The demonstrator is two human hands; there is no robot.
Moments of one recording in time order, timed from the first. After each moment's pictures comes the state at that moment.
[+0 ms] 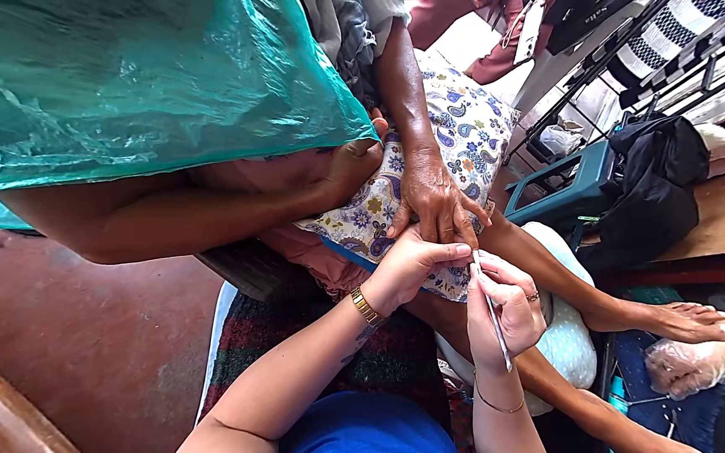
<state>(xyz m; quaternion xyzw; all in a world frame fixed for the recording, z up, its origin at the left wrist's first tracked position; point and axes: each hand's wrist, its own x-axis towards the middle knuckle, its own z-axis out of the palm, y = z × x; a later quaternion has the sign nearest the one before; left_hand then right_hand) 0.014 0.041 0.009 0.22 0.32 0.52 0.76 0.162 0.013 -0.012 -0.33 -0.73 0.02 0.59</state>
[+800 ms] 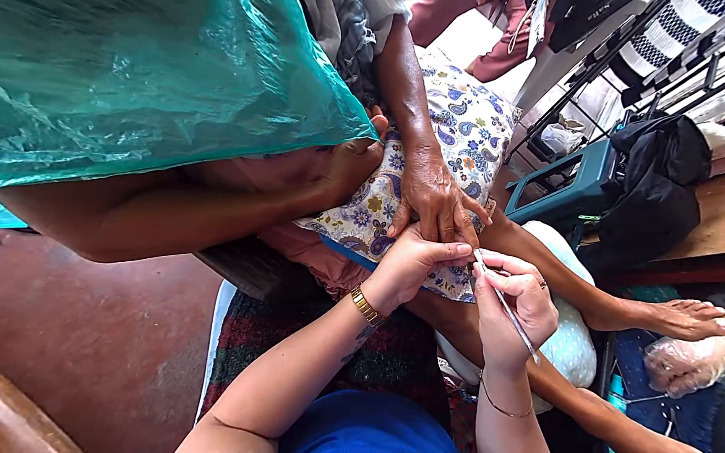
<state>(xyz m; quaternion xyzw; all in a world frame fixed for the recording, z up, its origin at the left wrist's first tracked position) 0.014 0.041 0.008 0.22 0.32 0.53 0.76 0.167 0.011 0.000 -0.37 -0.71 0.13 0.59</state>
